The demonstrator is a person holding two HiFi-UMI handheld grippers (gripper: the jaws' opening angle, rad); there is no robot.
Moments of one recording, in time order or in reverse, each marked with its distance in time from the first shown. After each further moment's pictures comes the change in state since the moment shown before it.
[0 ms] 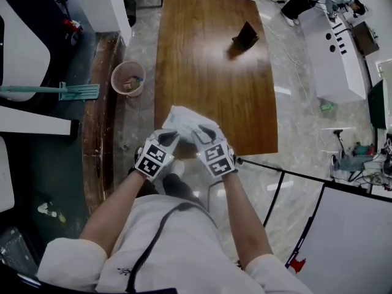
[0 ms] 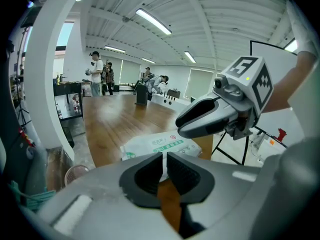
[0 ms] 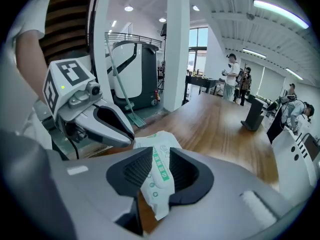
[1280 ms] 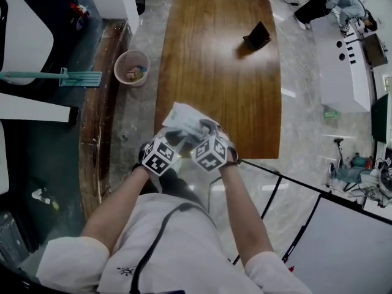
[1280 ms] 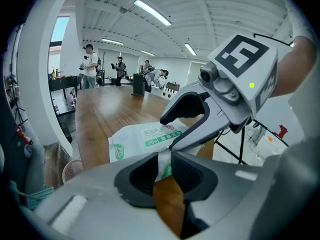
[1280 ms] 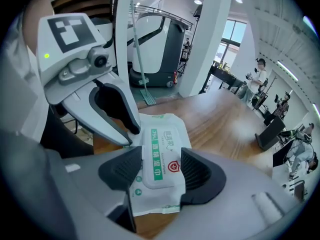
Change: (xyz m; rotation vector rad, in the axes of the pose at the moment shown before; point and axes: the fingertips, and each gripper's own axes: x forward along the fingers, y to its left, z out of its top) left arm 0.038 -0.011 -0.024 -0.026 0.081 -0.015; right arm 0.044 0.001 -0.034 -0.313 0.221 0.071
